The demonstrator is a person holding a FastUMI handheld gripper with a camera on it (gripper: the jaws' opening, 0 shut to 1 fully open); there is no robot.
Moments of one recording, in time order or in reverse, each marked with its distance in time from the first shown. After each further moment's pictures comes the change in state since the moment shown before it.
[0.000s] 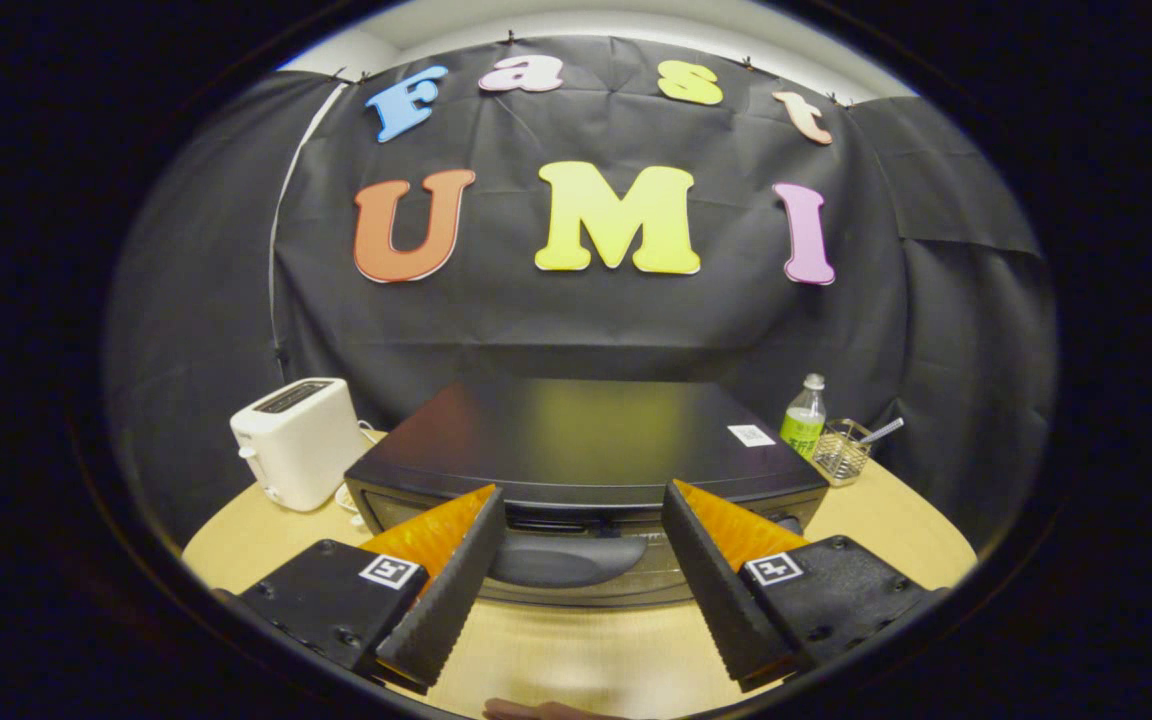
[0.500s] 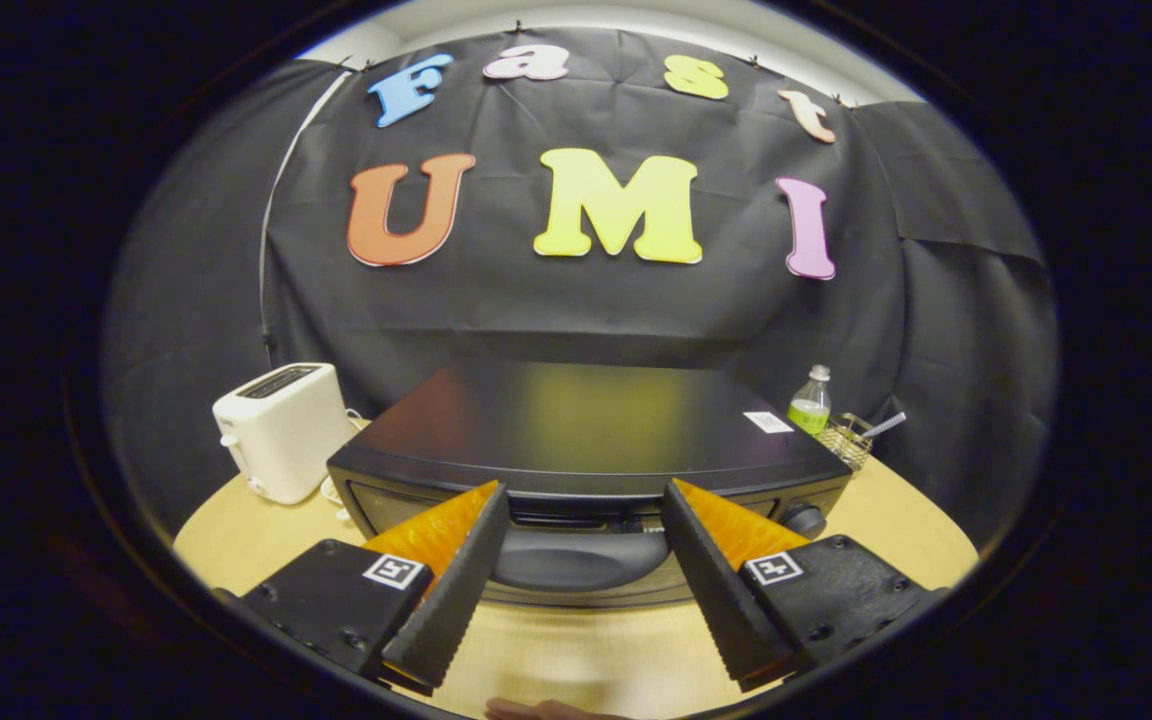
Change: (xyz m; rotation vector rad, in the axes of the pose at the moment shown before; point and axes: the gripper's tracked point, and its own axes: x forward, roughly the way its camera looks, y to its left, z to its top) arm 0.003 0.009 -0.005 -0.005 0.015 -0.027
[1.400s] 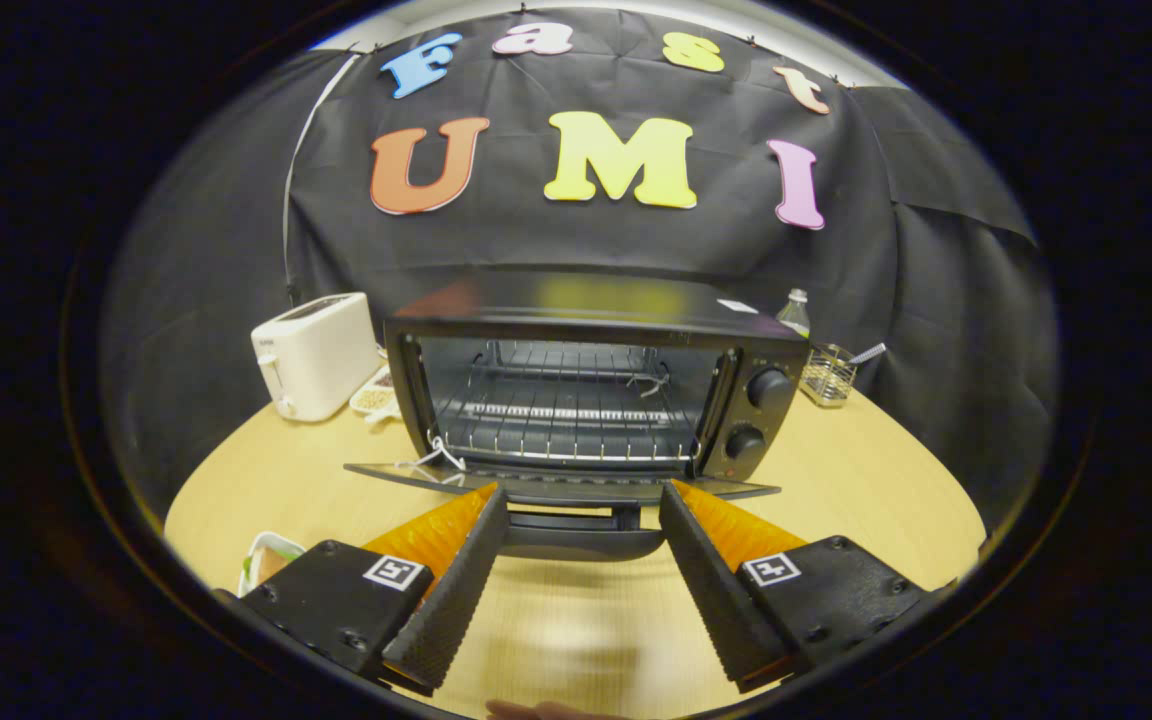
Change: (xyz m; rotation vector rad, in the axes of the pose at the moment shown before) arm -0.089 -0.002 -0.110 -0.023 0.165 0.012
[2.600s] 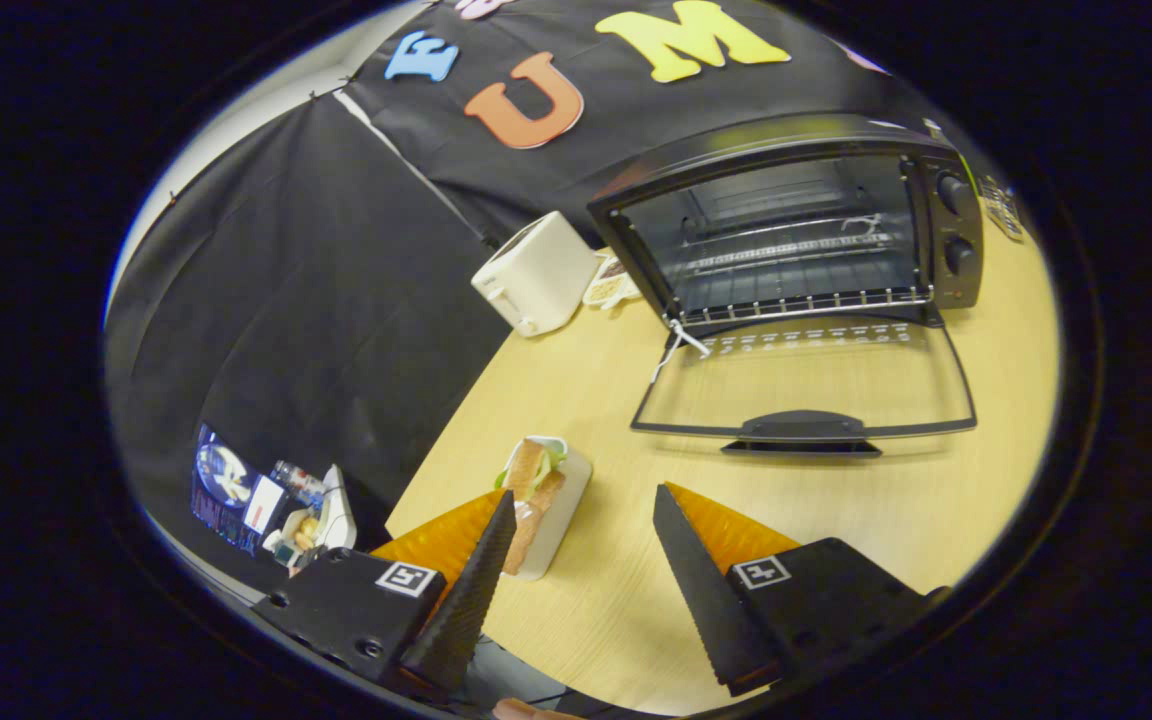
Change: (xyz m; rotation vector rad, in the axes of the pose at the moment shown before) arm -0.096 0.111 -0.041 0.238 0.403 0.790
